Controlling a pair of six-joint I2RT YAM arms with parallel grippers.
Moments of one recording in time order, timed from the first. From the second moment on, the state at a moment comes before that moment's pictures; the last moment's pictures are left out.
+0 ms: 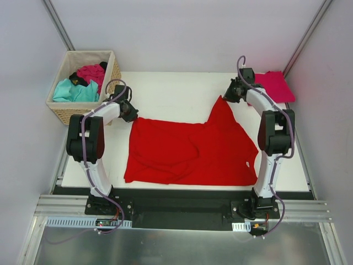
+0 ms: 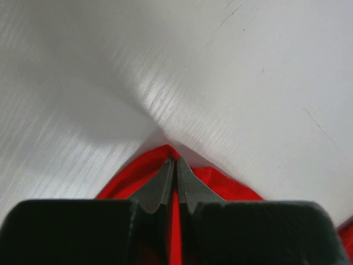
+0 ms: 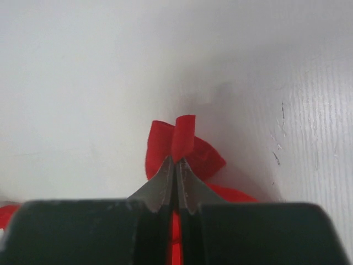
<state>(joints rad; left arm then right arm) -0.10 1.90 1.26 -0.38 0.00 -0.84 0.12 2.13 1.68 -0.42 -0.15 0.51</state>
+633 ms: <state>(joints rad) -0.13 1.32 0.83 -0.37 0.02 -0.85 0.28 1.39 1.19 -0.48 0.09 0.45</state>
